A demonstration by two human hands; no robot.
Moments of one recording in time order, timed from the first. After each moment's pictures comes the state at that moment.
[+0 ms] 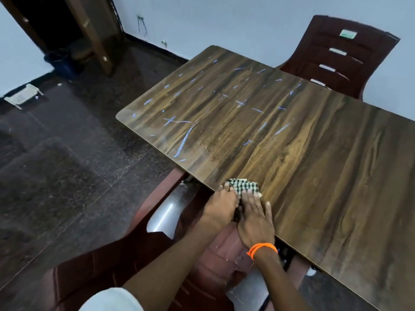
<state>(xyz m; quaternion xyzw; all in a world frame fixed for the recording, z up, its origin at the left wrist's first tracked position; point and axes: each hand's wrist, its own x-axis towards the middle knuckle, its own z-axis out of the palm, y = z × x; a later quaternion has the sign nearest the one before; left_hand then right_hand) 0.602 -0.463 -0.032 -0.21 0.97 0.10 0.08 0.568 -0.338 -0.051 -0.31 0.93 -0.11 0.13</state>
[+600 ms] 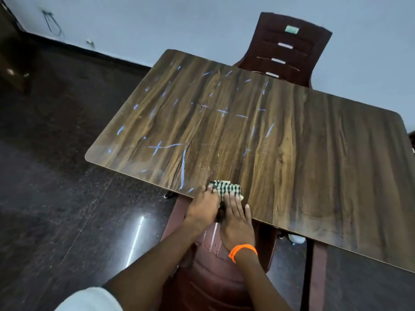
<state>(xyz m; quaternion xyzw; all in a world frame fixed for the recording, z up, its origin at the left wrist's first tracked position) 0.612 -0.627 -0.027 -0.06 0.99 0.11 0.12 0.627 -0.492 -0.051 -0.19 0.97 -0.09 0.12</state>
